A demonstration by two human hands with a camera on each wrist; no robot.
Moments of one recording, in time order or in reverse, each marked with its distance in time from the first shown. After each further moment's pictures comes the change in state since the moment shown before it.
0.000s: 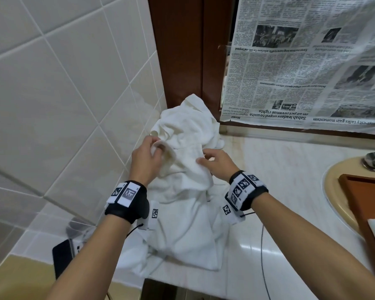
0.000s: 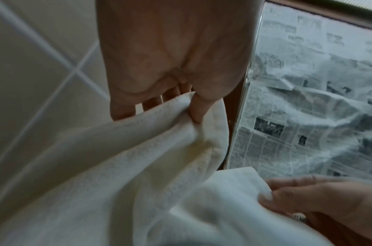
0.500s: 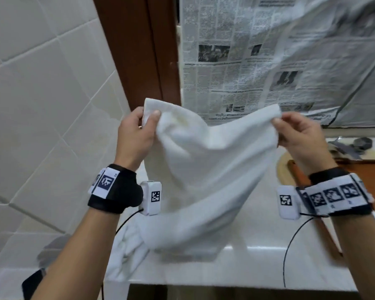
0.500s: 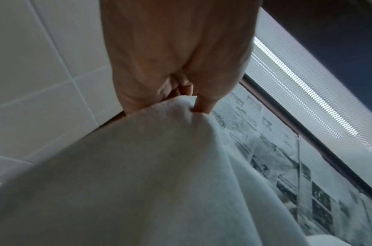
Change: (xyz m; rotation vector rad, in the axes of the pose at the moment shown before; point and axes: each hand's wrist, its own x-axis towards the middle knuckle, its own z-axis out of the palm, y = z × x) left_hand -0.021 0.143 -0.009 -0.441 -0.013 0.212; right_hand -0.195 -0.067 -0.212 0.410 0.570 -0.240
